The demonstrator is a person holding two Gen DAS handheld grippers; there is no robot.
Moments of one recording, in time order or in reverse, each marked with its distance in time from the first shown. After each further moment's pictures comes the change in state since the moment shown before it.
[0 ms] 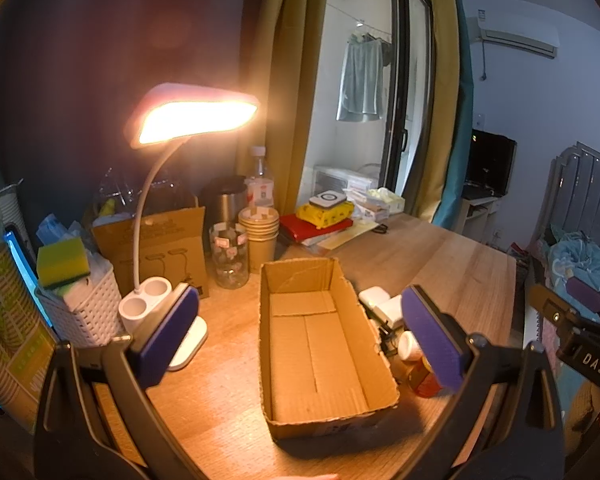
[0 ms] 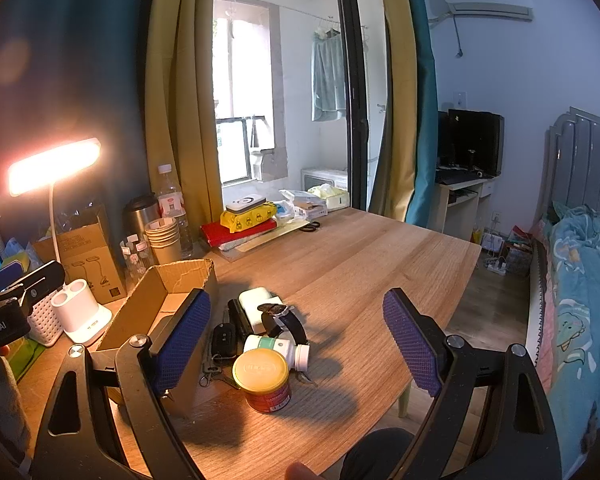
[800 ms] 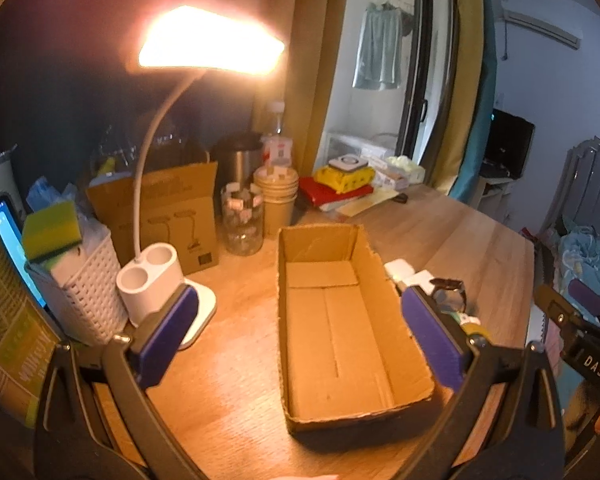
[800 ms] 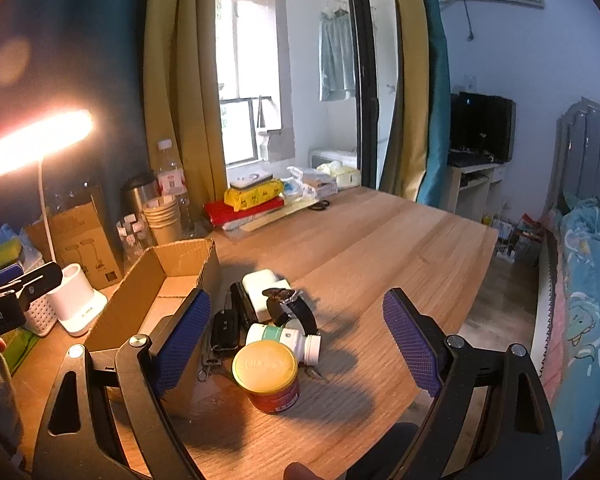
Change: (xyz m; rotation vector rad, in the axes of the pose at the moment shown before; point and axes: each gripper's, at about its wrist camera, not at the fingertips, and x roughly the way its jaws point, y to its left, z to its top) left arm 0.041 0.019 -0.011 -0.040 0.144 0.036; right arm 0.044 0.002 -0.010 0.000 0.087 0.038
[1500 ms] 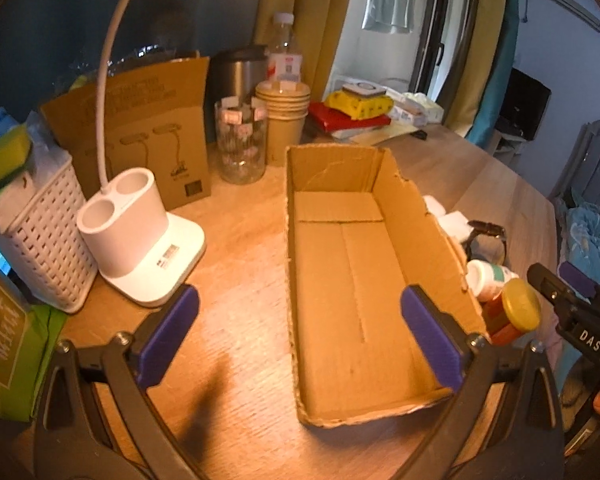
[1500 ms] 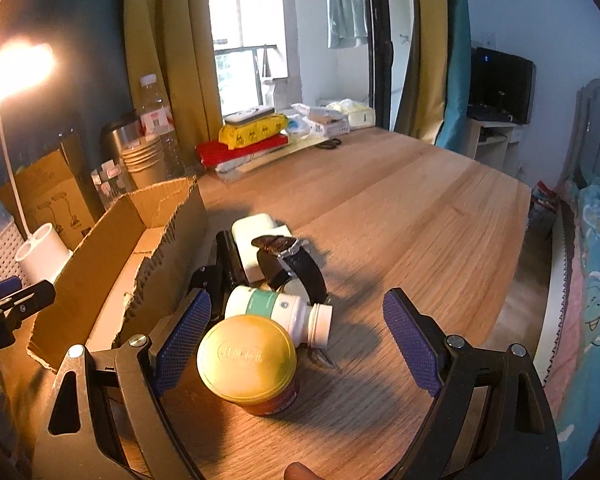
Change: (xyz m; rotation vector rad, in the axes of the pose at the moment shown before) left arm 0.072 0.011 -0.033 -0.017 0.224 0.008; right arm 0.079 -0.004 -0.025 -0.008 0.180 0.037
